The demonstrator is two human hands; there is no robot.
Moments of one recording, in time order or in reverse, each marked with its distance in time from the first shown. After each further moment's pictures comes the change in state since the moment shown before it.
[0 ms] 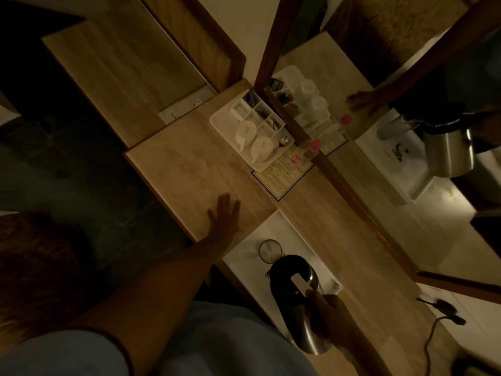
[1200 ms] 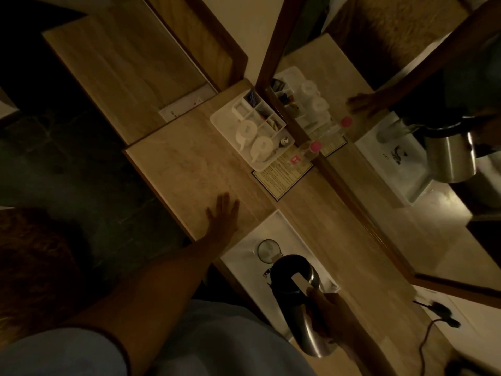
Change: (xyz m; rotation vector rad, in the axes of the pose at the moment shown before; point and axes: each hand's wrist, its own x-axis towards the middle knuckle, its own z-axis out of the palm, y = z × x) left_hand 0.001 -0.001 -0.001 -0.014 -0.007 0.001; right_hand -0.006 -0.013 -0.006 -0.036 0.010 0.049
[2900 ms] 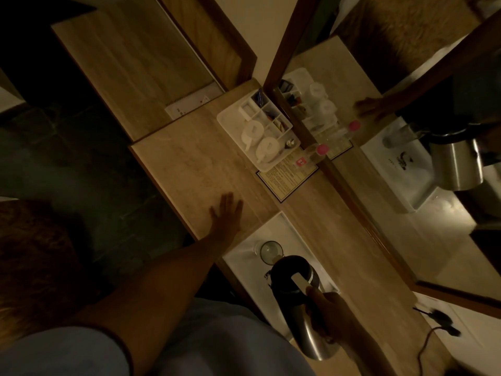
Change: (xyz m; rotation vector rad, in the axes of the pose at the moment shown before) left_hand 0.001 -0.002 0.001 -0.007 0.002 0.000; right_hand 0.011 -0.004 0.003 -0.128 0.026 -0.041
